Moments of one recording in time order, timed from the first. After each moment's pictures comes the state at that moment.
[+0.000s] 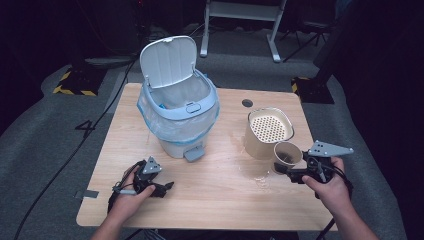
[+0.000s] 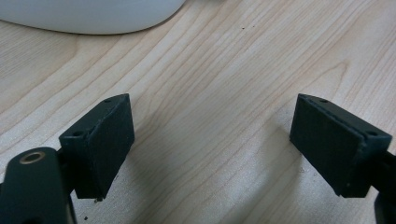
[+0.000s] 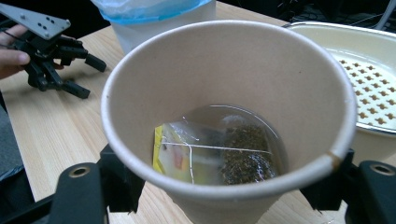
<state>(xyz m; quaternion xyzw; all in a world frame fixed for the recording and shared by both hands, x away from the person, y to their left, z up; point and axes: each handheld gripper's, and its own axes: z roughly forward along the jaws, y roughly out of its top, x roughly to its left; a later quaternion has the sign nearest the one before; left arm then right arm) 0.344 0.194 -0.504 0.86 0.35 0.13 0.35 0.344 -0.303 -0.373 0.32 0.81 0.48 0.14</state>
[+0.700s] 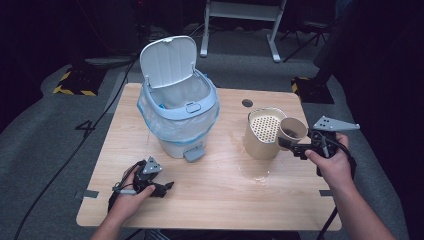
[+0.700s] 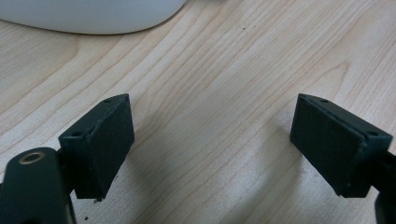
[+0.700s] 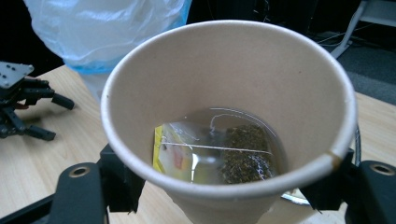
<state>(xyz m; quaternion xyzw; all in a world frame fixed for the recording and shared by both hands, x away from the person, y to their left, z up) 0.344 0.194 -0.504 0.86 0.35 0.13 0.35 0.388 -0.306 -0.334 0.34 0.78 0.49 0.18</state>
